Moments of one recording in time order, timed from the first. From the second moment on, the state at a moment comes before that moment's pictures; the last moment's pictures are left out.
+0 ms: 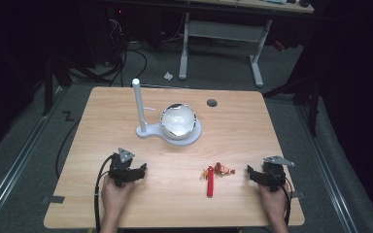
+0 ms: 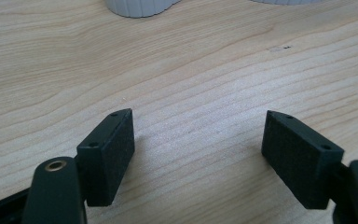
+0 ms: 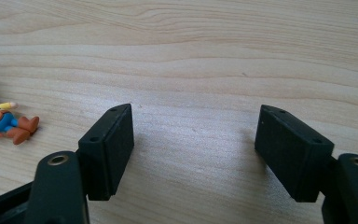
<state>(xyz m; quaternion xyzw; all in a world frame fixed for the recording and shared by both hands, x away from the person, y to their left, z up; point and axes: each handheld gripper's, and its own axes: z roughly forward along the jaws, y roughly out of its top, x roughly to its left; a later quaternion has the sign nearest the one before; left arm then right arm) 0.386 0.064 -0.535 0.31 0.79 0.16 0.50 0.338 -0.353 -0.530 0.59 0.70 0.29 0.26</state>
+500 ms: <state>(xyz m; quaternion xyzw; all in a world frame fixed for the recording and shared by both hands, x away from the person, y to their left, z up) 0.386 0.064 -0.534 0.31 0.79 0.15 0.50 0.338 -0.354 -0.530 0.59 0.71 0.29 0.26</state>
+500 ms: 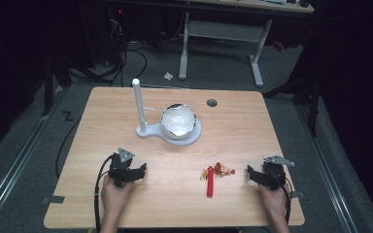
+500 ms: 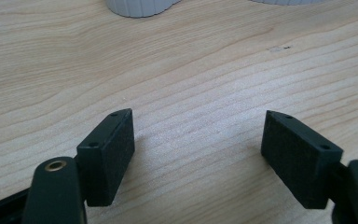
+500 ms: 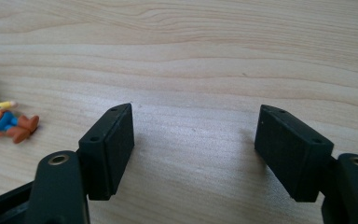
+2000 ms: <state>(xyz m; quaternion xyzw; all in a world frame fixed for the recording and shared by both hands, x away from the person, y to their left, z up) 0.392 0.064 -0.534 0.31 0.79 0.15 0.50 0.323 -0.277 -0.504 0.43 0.80 0.38 0.20</state>
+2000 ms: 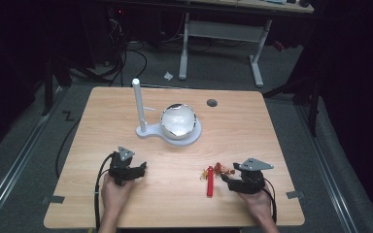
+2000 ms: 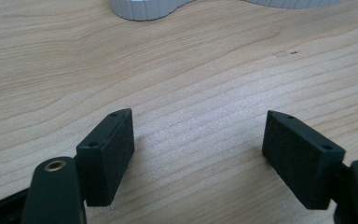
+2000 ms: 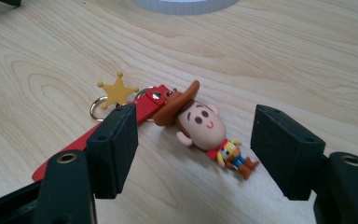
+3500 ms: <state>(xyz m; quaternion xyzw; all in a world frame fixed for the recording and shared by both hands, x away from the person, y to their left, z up) 0.390 0.065 -0.535 0.32 0.79 0.16 0.50 0.344 -0.271 -0.509 0.41 0.80 0.40 0.16</state>
